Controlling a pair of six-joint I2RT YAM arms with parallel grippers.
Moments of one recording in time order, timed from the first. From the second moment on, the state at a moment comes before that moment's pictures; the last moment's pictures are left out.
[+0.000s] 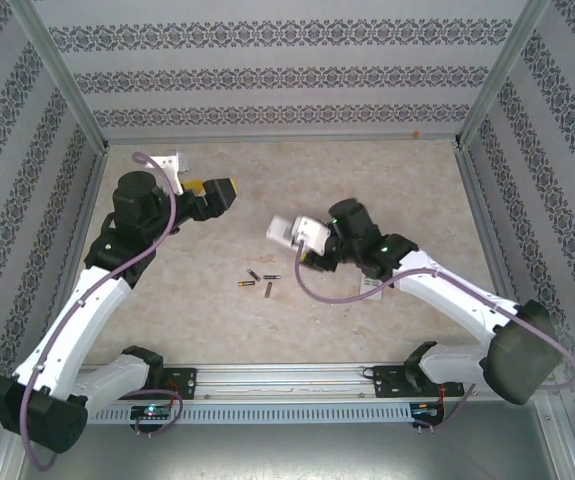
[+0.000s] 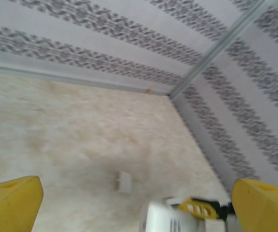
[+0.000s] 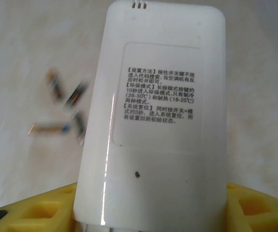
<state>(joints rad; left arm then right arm) -0.29 1.01 1.04 -0.30 0.28 -0.47 0.68 1.29 0.91 -0.44 -0.19 -0.62</state>
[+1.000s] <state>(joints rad) -0.29 1.02 0.95 -0.41 0.22 -0.39 0.80 1.39 0.83 -0.48 -0.18 -0.60</state>
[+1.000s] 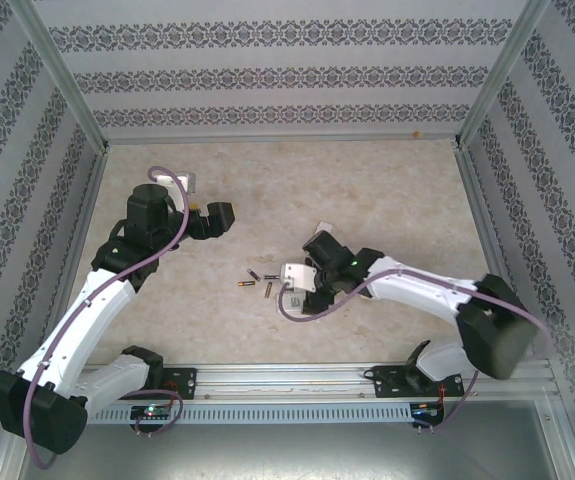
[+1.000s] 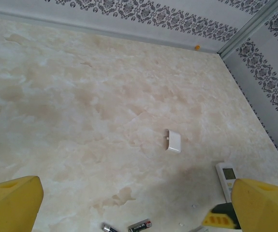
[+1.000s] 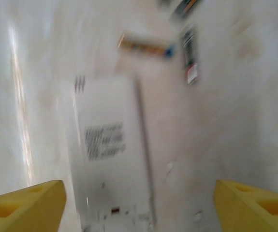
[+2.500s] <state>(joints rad) -0.29 1.01 0.95 -0.44 0.27 -0.40 0.83 2.00 1.33 -0.57 -0.11 -0.12</state>
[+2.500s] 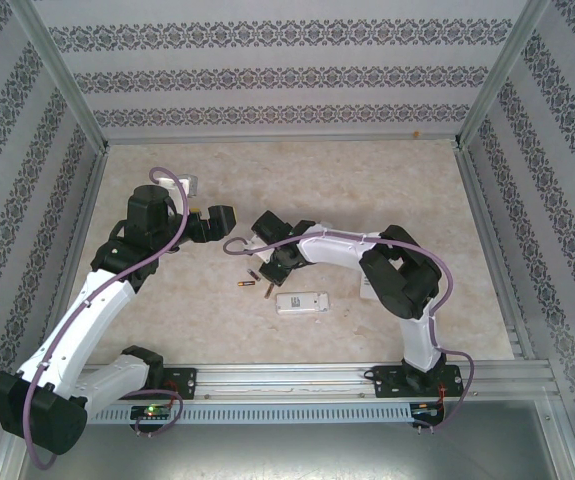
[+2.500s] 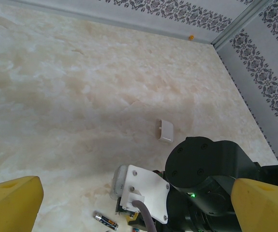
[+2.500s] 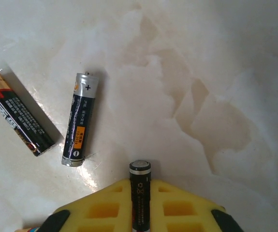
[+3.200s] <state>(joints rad) -0.61 1.22 0.84 -0.42 0.39 -0.48 0.75 1.18 0.66 -0.56 -0.03 0.81</state>
